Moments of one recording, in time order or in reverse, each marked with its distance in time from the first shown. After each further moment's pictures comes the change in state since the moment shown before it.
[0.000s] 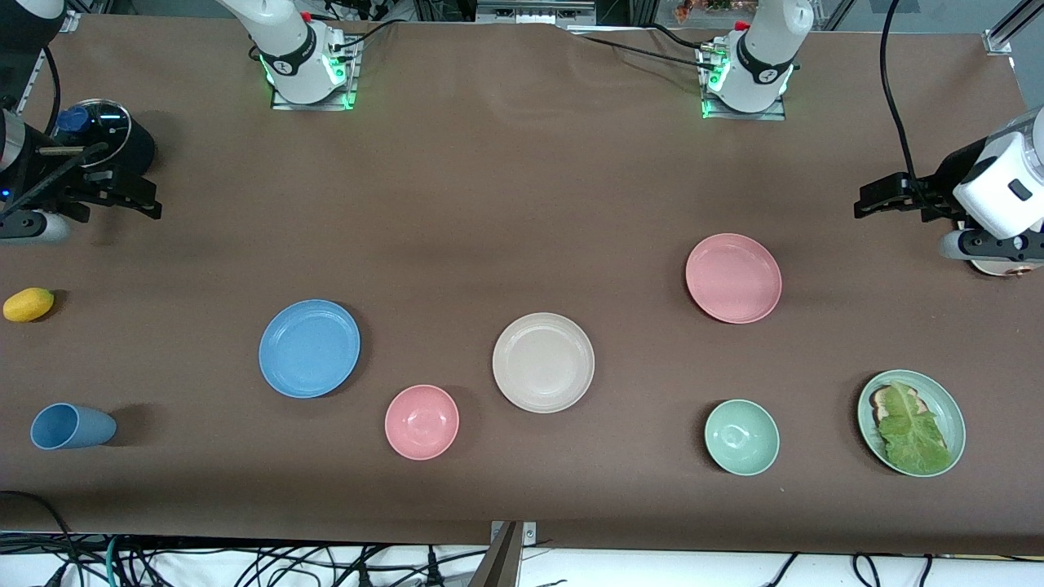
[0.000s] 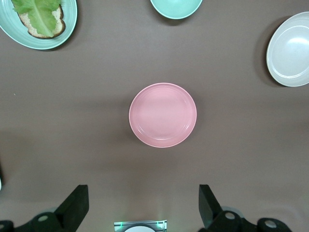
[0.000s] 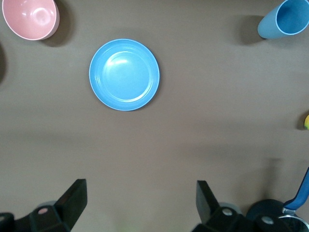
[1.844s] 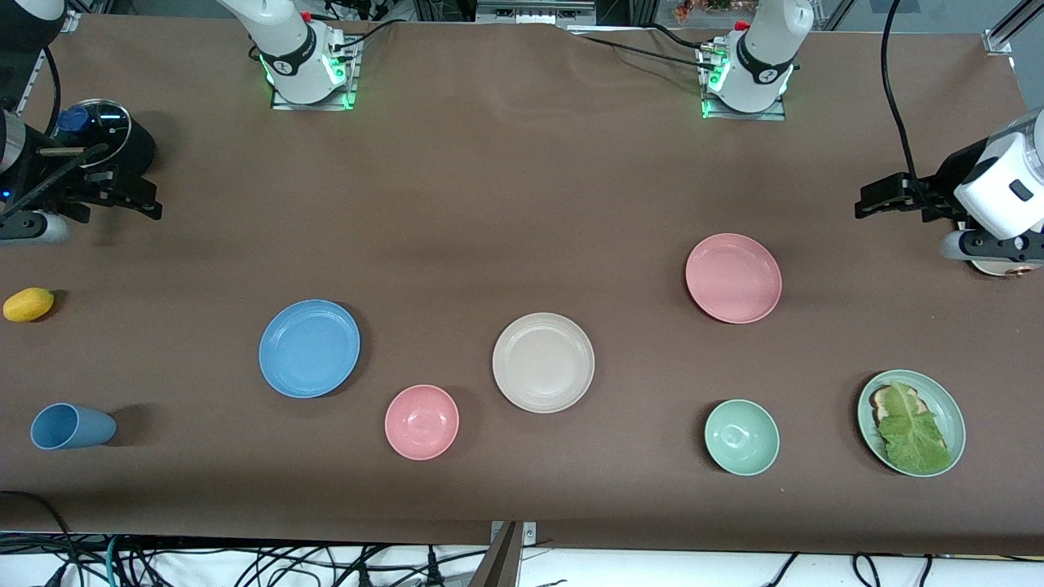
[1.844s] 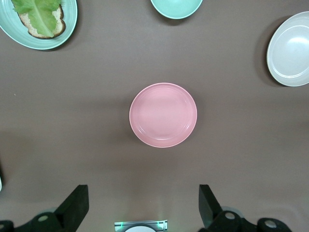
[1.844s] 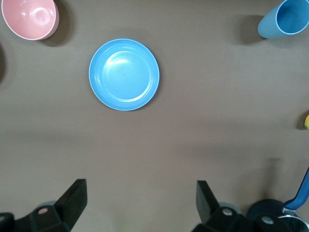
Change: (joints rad) left arm 0.002 0.001 0.001 0.000 0.000 0.000 0.004; right arm 0.000 0.001 0.000 0.000 0.000 0.000 0.000
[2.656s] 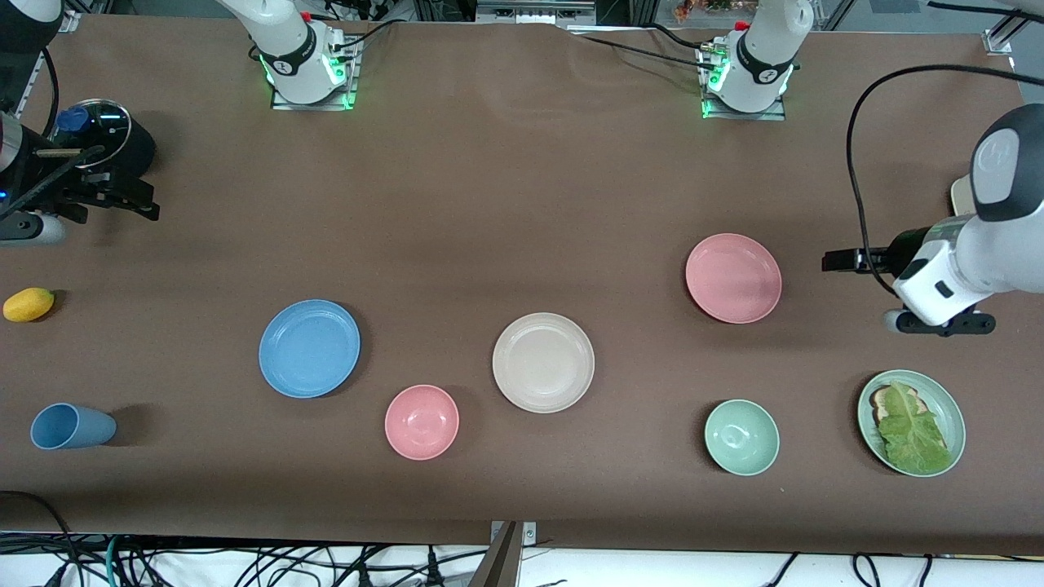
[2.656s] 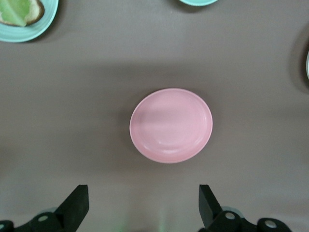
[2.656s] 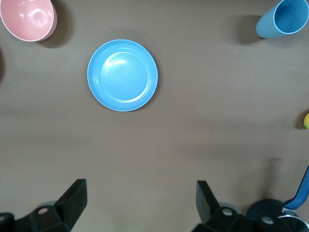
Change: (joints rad) left arm 0.015 0.217 -0.003 0.004 -0.005 0.107 0.000; right arm -0.002 0.001 -0.004 0.000 0.000 0.004 0.001
